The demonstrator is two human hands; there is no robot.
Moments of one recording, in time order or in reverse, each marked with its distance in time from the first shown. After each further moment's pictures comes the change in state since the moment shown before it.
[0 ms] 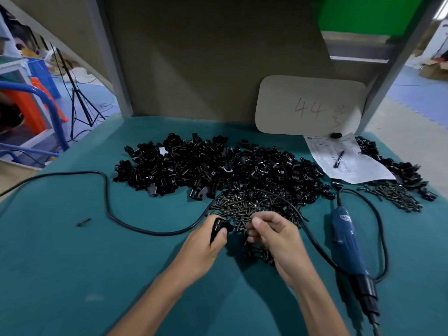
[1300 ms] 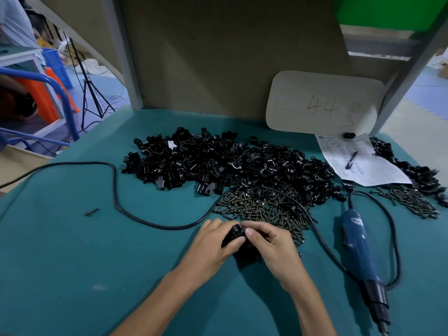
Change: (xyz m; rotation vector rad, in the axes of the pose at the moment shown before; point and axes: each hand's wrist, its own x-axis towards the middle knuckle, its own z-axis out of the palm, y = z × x) left_hand -0.001 -0.006 0.013 0.173 0.009 0.136; right_hand 0.005 0.028 0.004 -0.325 -0.141 -0.107
